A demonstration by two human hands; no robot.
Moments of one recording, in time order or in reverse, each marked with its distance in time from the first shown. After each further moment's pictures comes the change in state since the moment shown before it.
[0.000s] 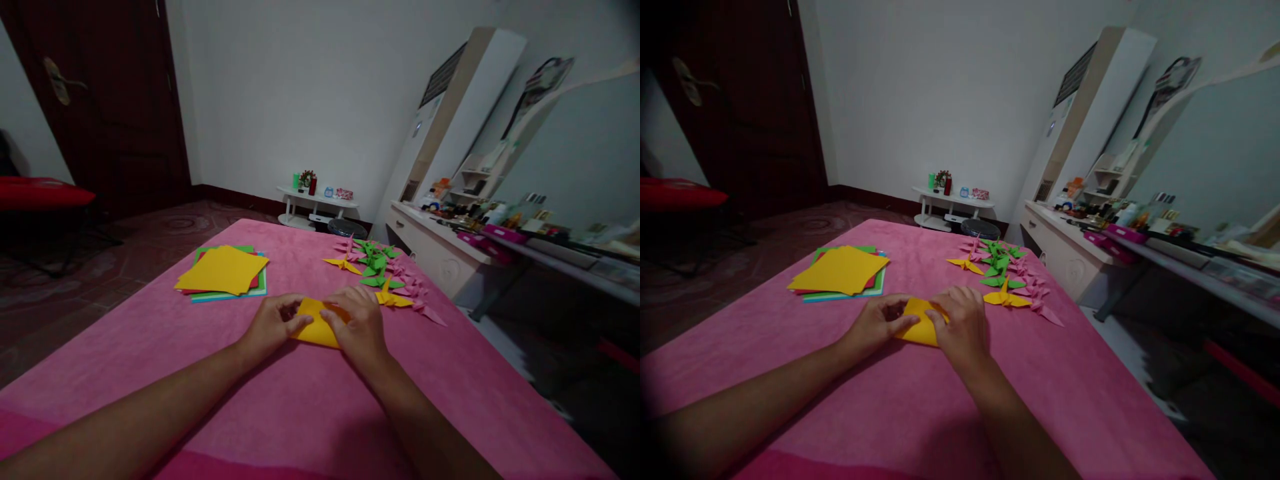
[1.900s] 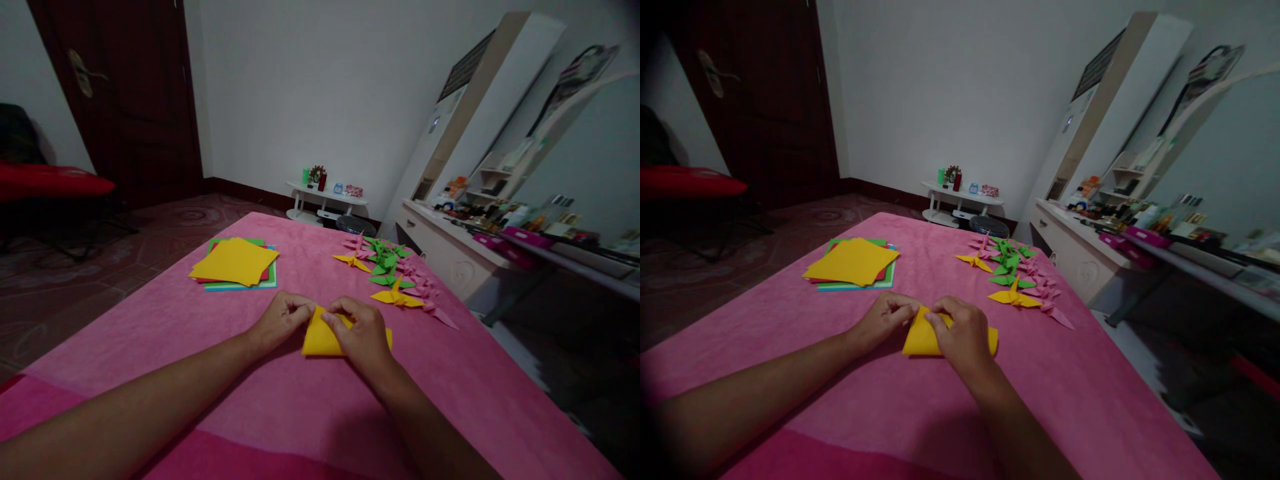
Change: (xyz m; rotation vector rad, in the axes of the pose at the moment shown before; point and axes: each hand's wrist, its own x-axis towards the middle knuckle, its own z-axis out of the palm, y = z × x) left_hand -0.008 0.020 -0.003 0.086 -0.109 -0.022; right_hand -0.010 -0.011 0.010 0.235 -0.101 0.141
